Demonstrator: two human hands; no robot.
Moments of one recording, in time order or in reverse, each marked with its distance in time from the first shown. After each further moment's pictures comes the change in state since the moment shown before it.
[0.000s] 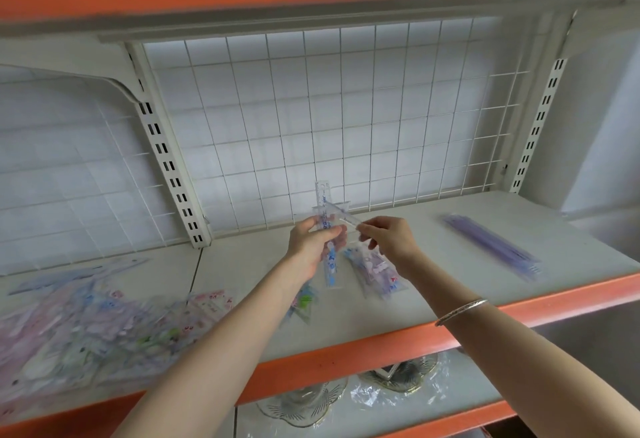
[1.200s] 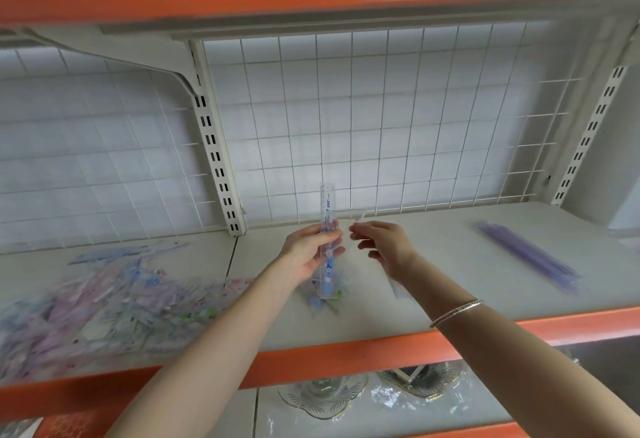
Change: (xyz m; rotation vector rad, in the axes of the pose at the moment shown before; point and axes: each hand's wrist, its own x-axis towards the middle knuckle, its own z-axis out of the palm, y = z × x) left_hand -0.022 0.015 -0.056 -0.154 -0.003 -0.092; right_hand -0.016 -0.023 0.055 0.256 -0.178 0.149
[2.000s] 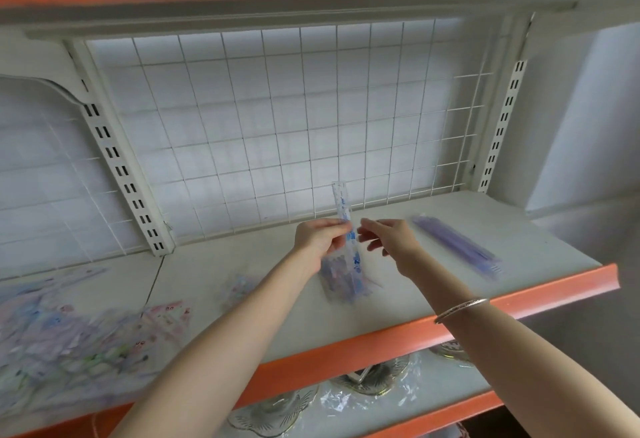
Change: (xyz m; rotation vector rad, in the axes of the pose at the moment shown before) left_hand 0.041 -0.043 0.120 0.239 -0.029 0.046; right_hand 0.009 0.003 -0.123 -0.199 0.220 -0.010
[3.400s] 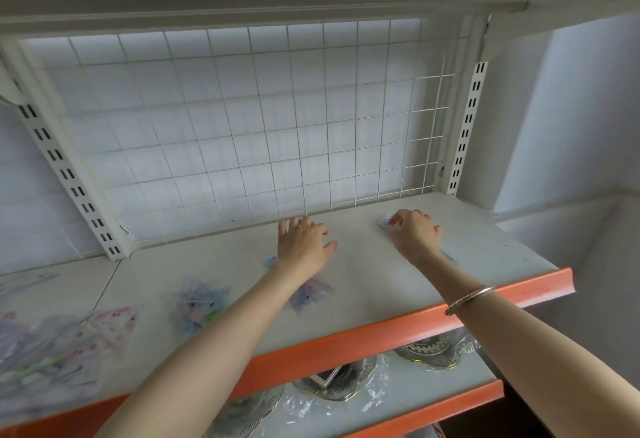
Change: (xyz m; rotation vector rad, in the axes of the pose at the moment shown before) left_hand 0.014 -0.024 0.049 1.572 0.108 0.532; right_hand 0.043 0.033 -0.096 -0.796 0.342 -0.118
